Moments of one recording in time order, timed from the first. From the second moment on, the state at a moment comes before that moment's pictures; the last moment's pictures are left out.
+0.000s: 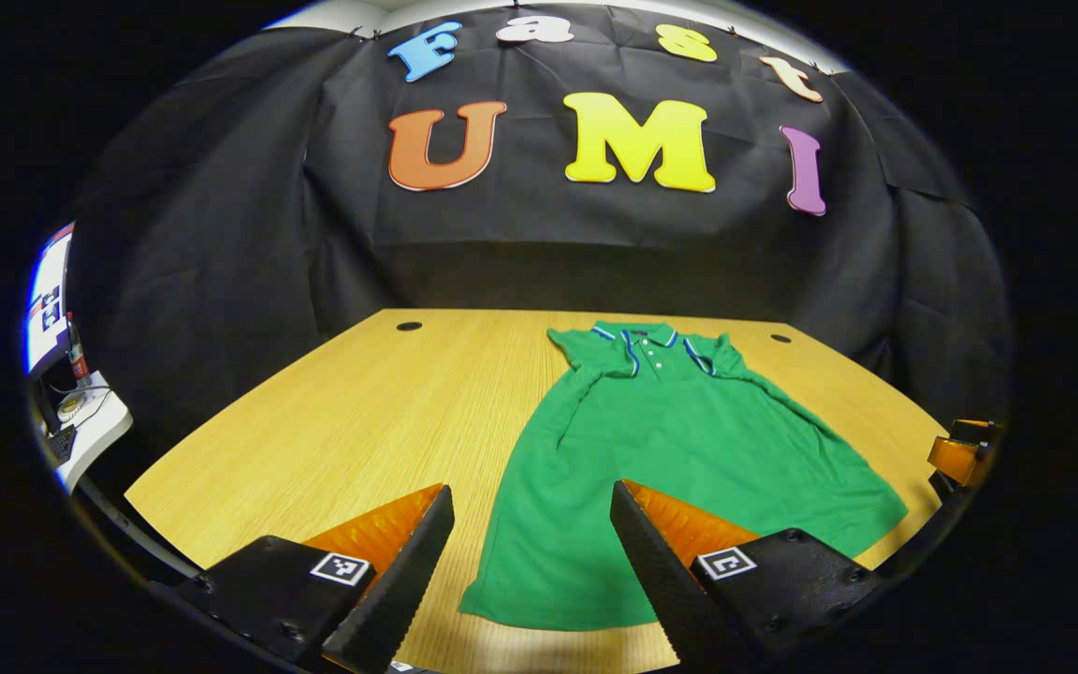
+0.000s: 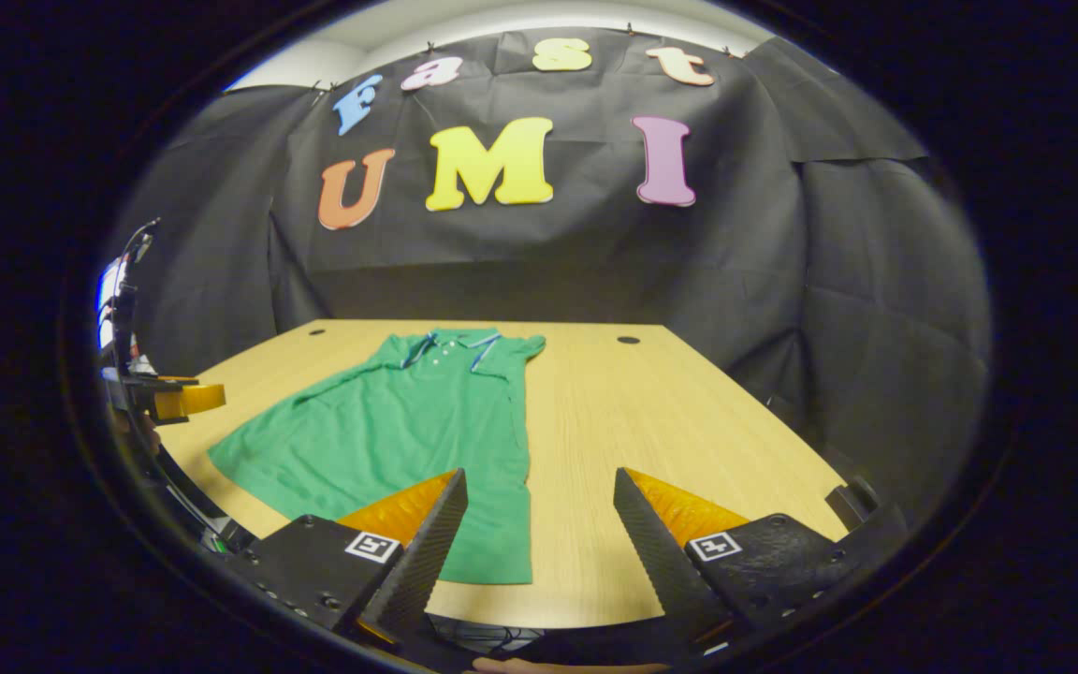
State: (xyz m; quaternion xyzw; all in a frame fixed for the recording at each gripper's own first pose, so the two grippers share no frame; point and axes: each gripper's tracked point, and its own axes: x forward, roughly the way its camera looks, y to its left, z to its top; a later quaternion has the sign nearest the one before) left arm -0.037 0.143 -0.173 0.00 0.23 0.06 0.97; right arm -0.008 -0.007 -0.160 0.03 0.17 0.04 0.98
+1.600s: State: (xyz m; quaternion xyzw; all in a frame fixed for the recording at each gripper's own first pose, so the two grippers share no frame) left arm -0.045 0.125 -0.235 0.00 0.29 0.03 0.96; right arm 0.006 0.046 -0.224 0.08 0.24 0.08 0.96
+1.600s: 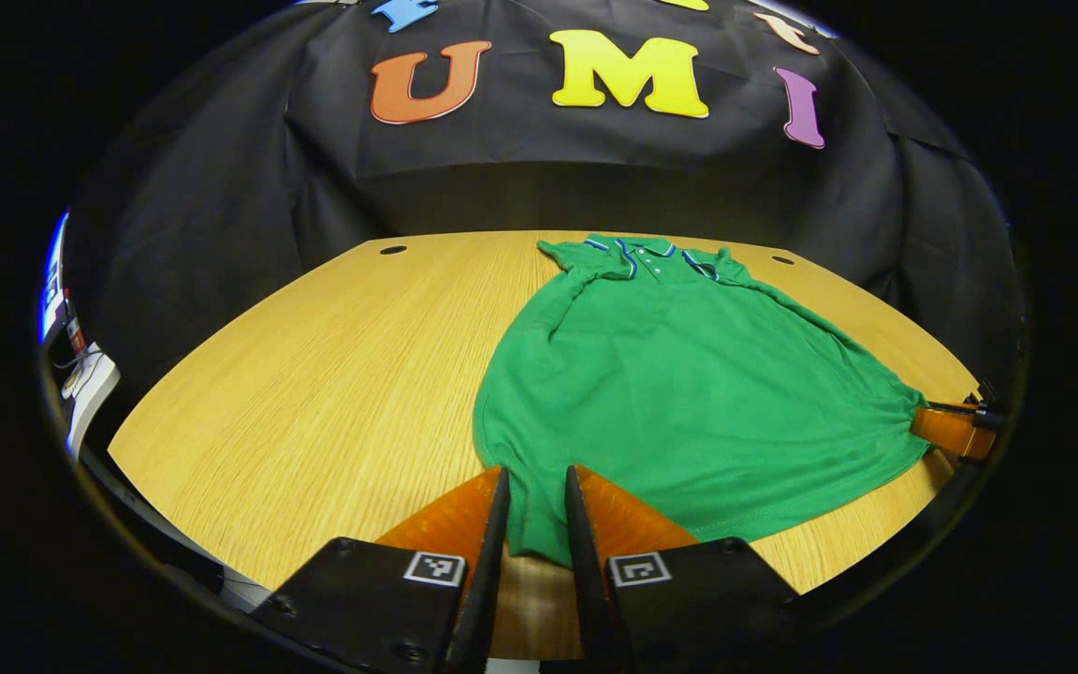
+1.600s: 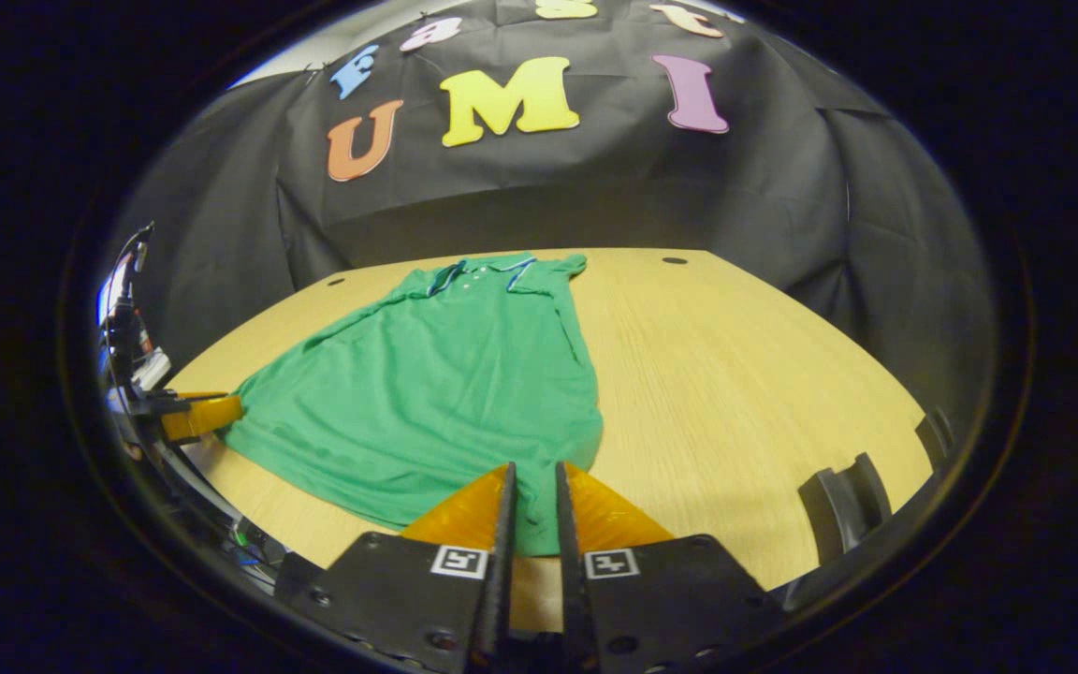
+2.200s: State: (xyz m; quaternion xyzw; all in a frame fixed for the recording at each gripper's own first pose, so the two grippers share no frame) left arm -0.020 0.107 -0.231 -0.04 0.27 0.01 0.96; right arm 0.021 0.041 -0.199 0.08 0.22 0.08 0.97
